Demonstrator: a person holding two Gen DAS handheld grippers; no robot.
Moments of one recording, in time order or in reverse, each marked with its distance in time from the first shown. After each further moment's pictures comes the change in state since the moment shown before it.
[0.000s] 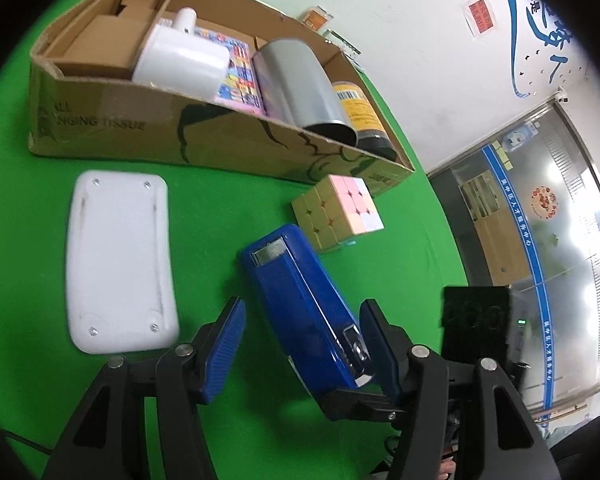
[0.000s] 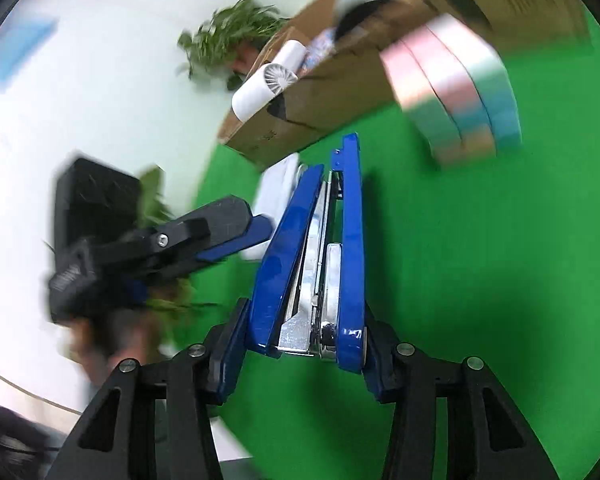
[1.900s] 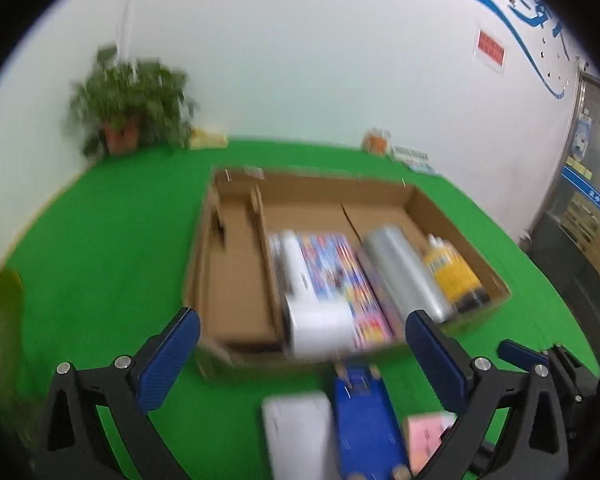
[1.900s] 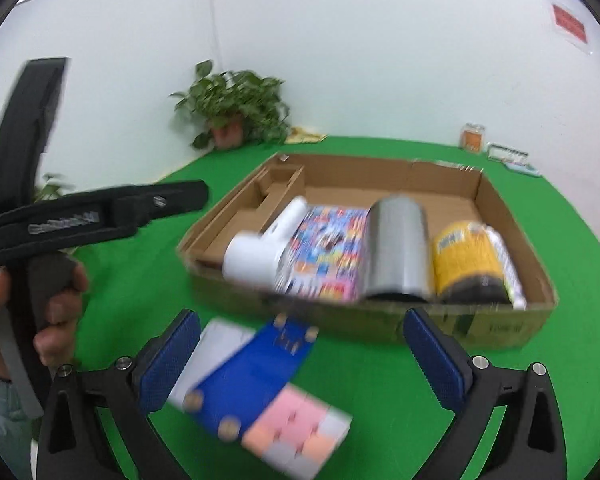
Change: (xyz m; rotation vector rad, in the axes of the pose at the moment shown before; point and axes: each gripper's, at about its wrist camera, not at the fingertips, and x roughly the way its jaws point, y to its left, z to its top) left arm -0.091 -0.014 0.071 0.226 -0.421 0.467; right arm 0.009 0.149 0.057 -0.631 -0.332 -0.531
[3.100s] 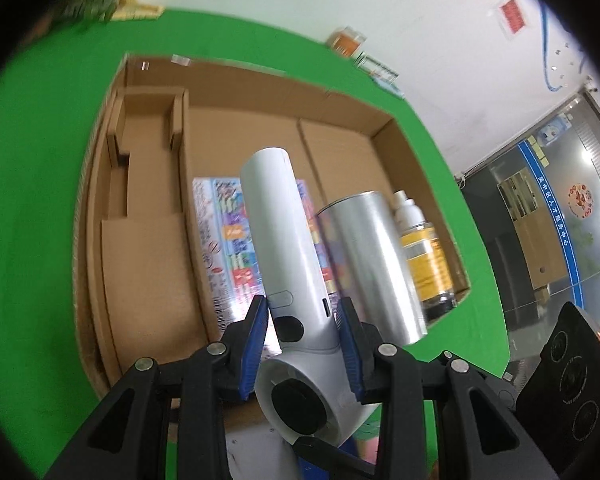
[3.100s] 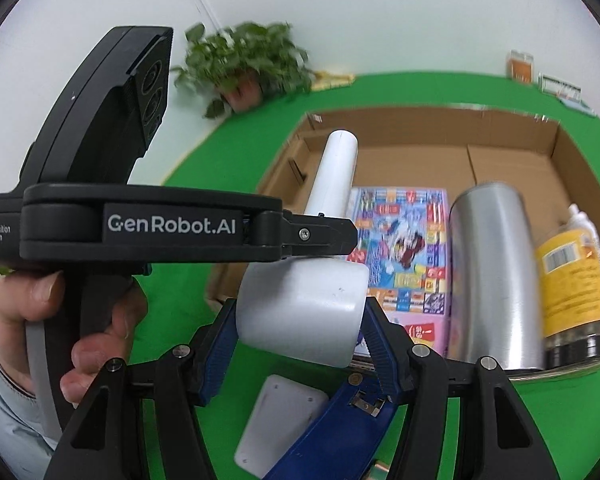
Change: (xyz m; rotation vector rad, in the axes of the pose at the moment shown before) left arm 0.129 0.036 0.068 -0.132 0.470 -0.322; right arm 0.109 -0.007 0.111 0.183 0.236 0.131
